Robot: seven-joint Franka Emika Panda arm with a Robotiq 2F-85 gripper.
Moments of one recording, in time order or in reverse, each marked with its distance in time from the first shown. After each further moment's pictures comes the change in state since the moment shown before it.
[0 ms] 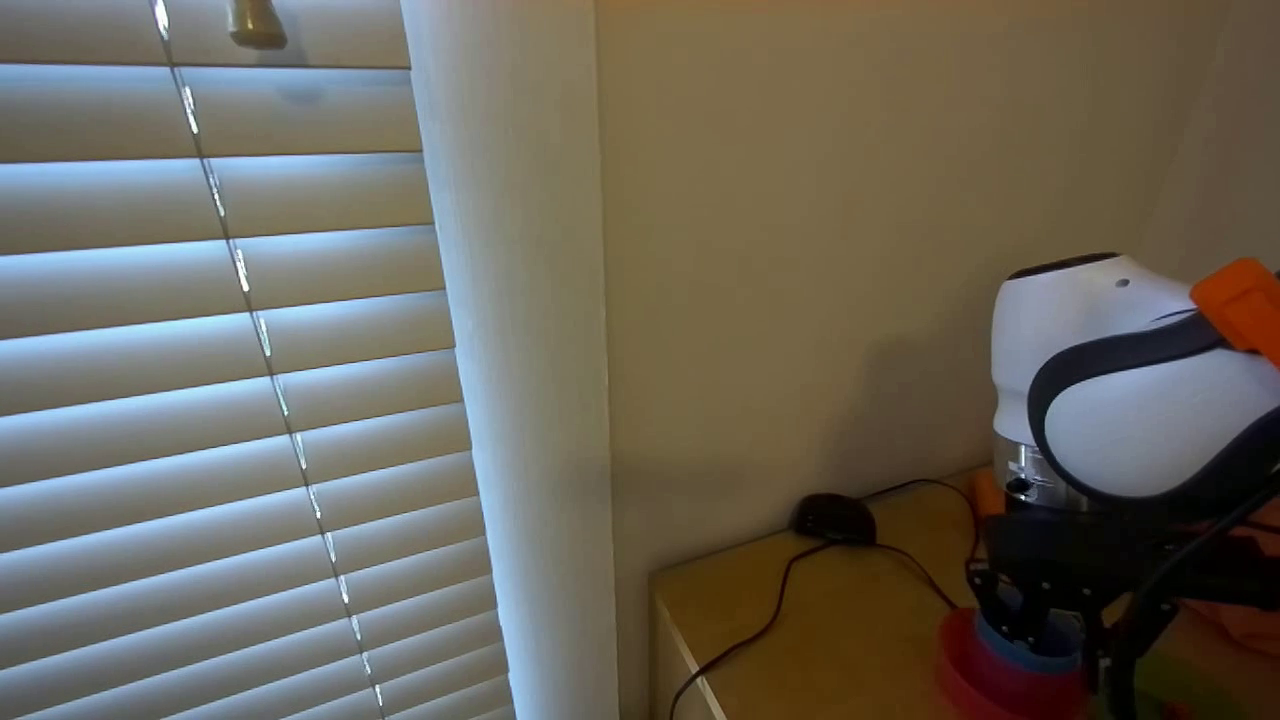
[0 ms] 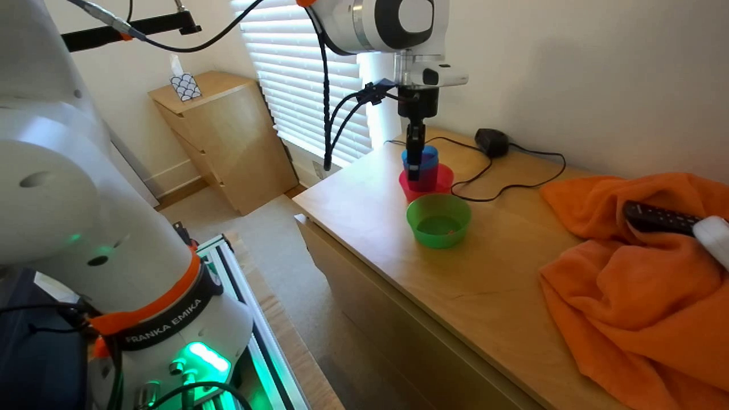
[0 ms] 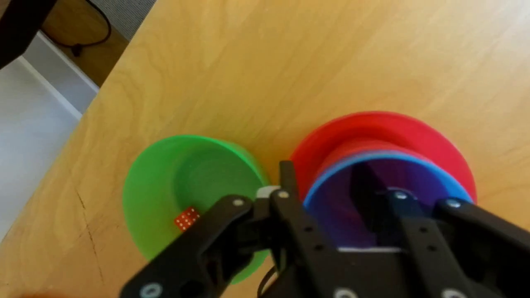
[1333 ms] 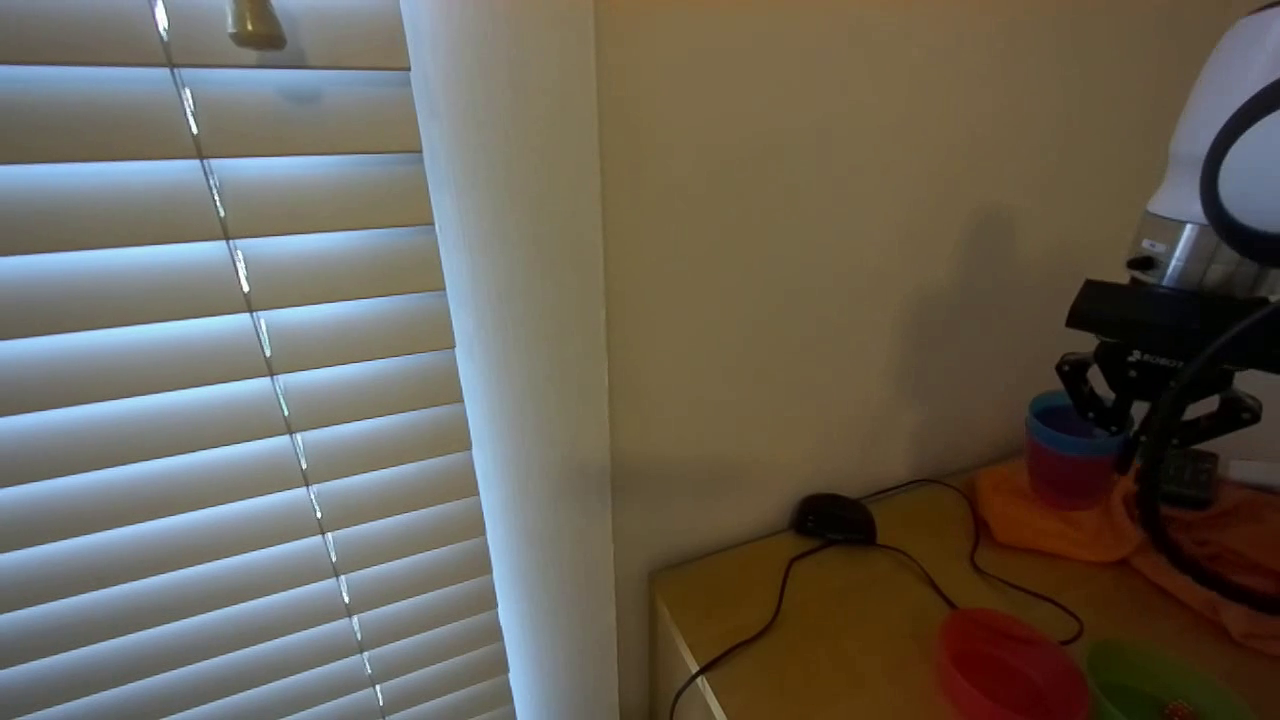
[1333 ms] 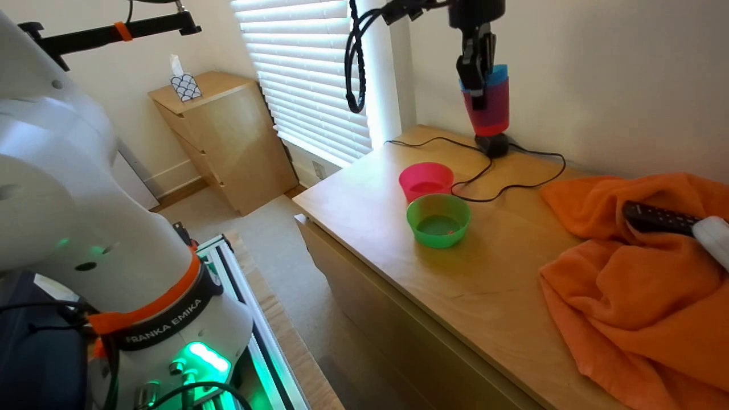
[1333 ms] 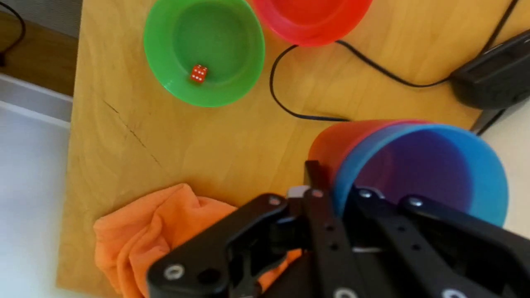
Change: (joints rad) arm -0.137 -0.253 -0.065 0.051 0.009 0.004 0.153
